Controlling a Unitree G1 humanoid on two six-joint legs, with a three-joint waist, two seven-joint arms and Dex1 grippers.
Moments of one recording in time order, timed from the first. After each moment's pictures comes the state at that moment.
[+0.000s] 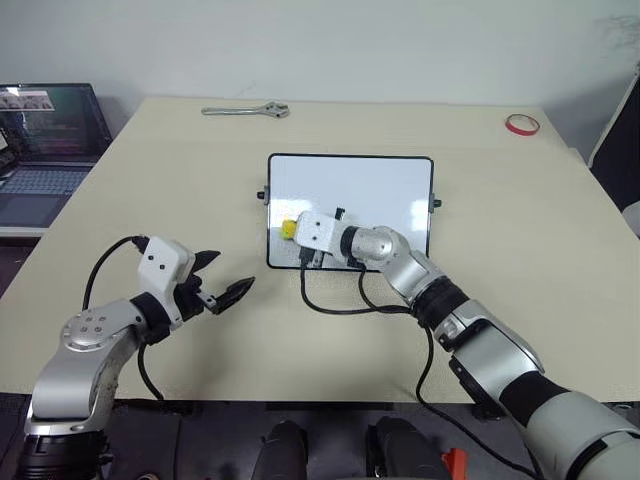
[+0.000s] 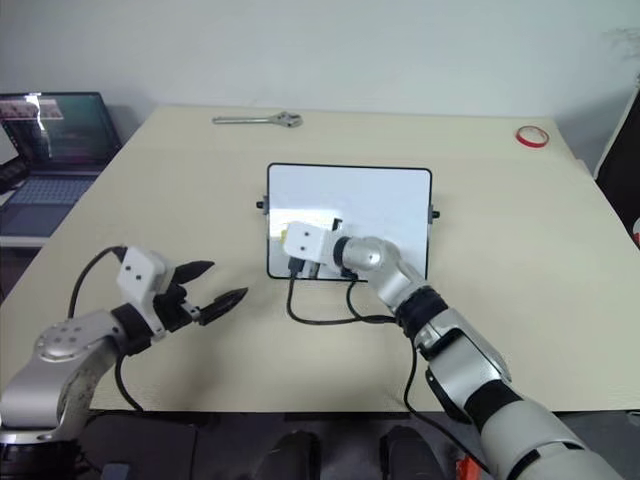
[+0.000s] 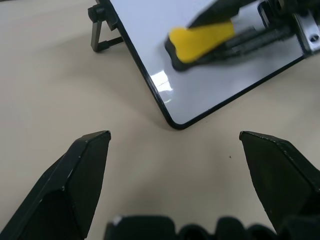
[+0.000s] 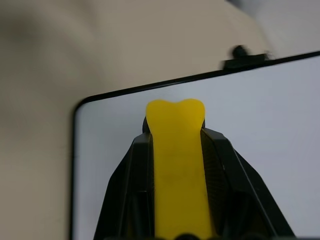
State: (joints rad) left arm -0.03 0.70 0.25 -0.24 -0.41 0.44 -0.72; right arm -0.97 -0.09 0.52 0.77 -0.26 -0.12 0.58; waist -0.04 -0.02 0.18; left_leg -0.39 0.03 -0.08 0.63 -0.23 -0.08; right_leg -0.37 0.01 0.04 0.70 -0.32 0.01
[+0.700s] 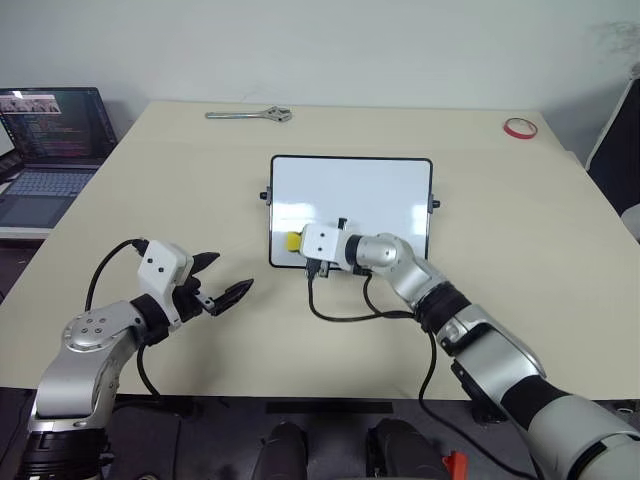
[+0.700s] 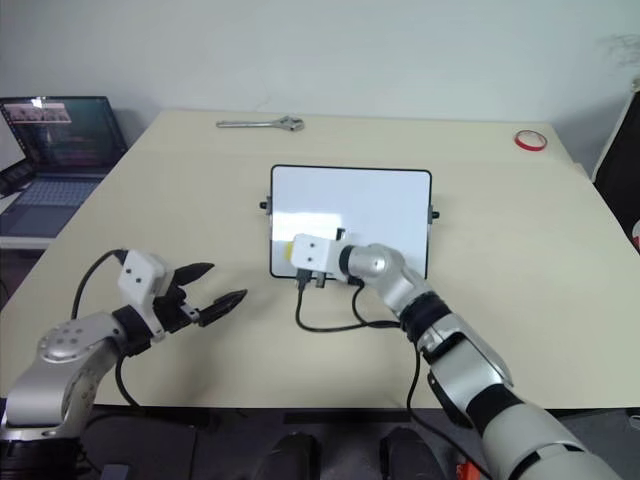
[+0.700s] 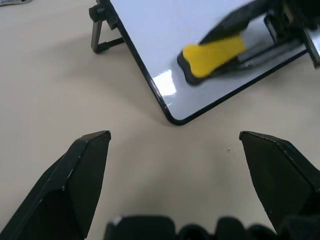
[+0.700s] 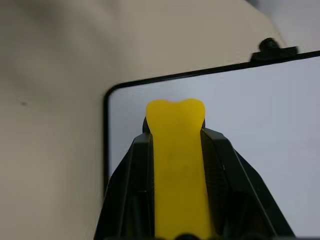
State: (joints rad) left arm -0.06 0.70 0.23 -0.18 -0.41 0.38 -0.76; right arm -0.93 -0.07 0.47 0.76 -0.29 -0.14 0.57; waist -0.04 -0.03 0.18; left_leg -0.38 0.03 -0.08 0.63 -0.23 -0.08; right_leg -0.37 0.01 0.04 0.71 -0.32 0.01
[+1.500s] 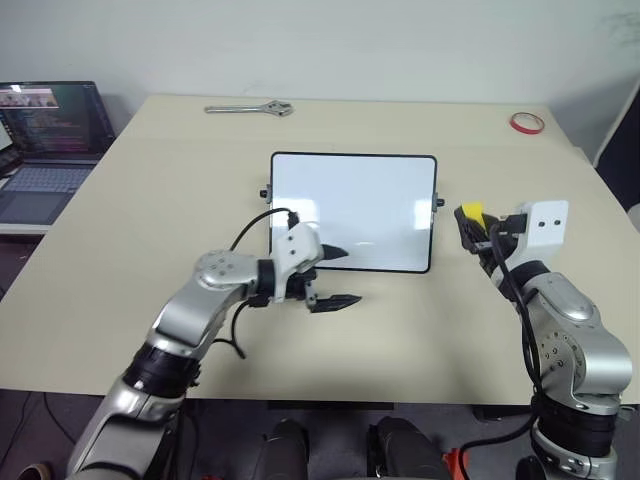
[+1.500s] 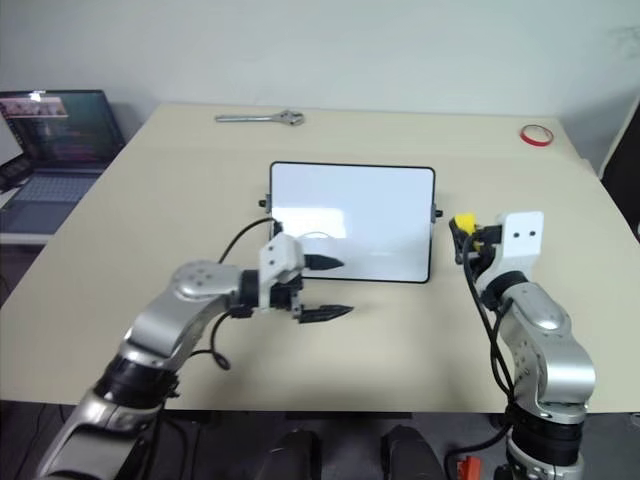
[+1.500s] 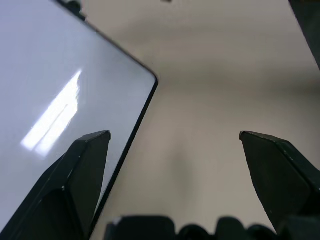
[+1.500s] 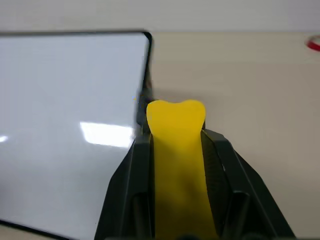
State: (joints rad) left arm -0.61 0.49 -0.31 -0.04 -0.27 0.39 -1.02; right arm -0.22 -0.27 -0.24 -0.54 0.23 0.87 0.21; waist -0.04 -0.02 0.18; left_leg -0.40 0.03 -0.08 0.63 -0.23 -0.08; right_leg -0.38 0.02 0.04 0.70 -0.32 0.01
